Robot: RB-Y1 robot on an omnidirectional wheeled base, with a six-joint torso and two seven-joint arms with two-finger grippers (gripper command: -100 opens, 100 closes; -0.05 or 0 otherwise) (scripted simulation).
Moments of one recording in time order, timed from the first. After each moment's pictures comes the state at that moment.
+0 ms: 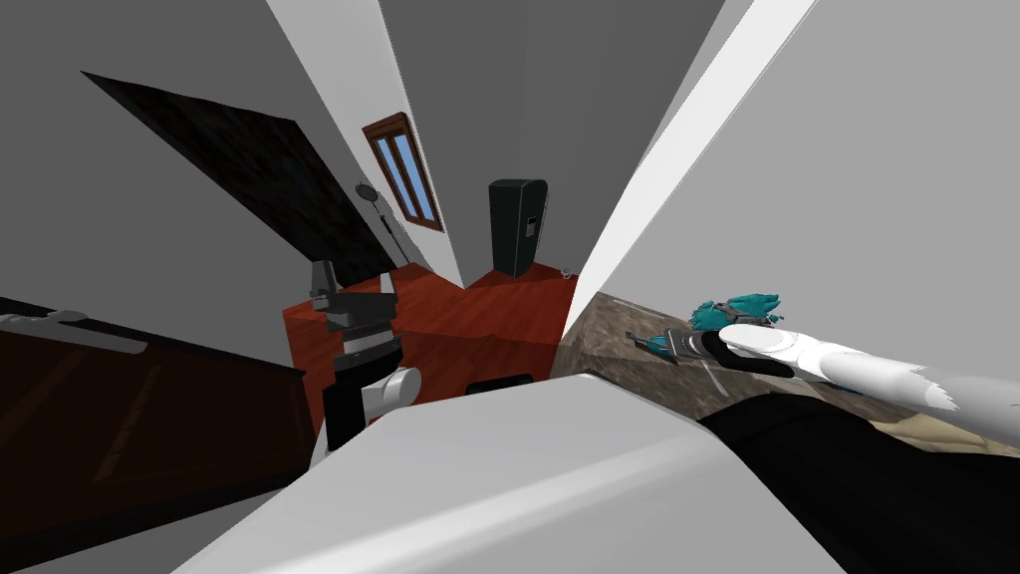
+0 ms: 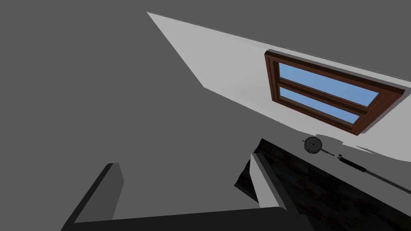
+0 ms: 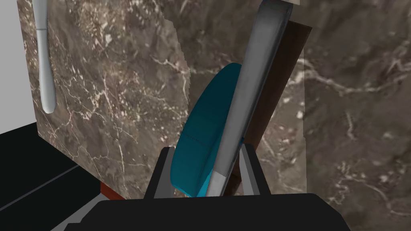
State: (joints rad) left arm 0.46 -0.03 0.00 -2.36 0.09 -0.39 0.14; right arm 0.55 -1.61 0.26 -1.16 0.96 -0.43 0.49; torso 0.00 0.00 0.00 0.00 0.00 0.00
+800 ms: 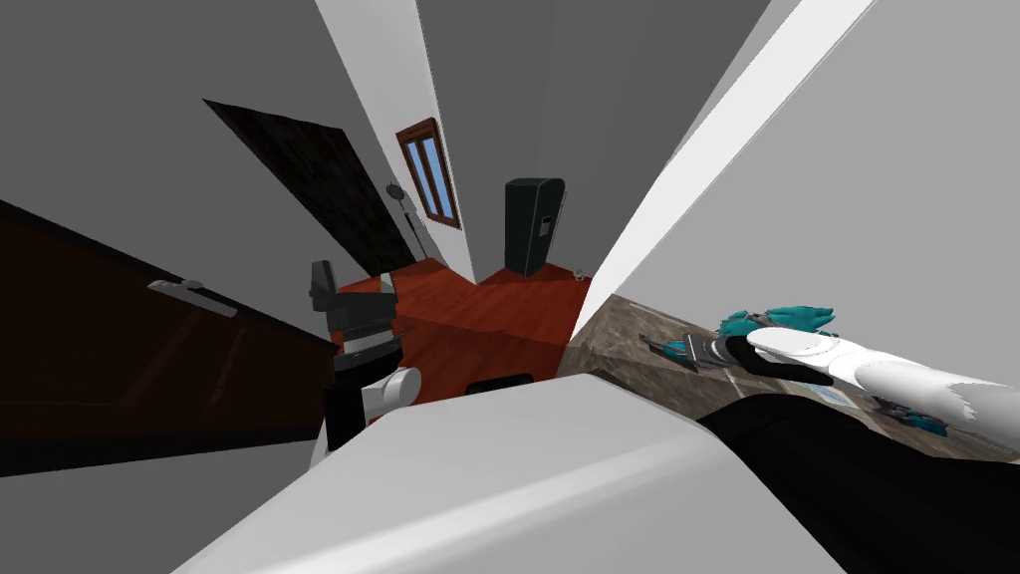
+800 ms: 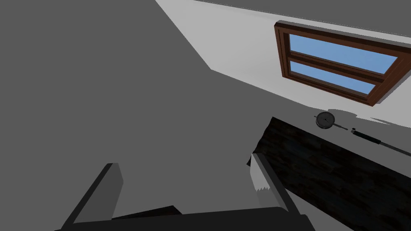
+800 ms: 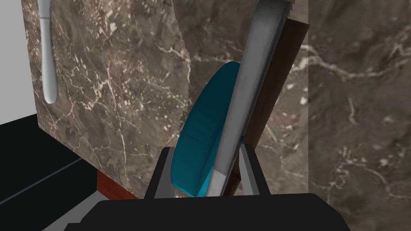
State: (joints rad) left arm 0.46 -0.03 0.00 -2.36 0.09 -0.39 0.14; right arm 0.62 -1.58 0.16 -1.03 0.91 -0.52 0.55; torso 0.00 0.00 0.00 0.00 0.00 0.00
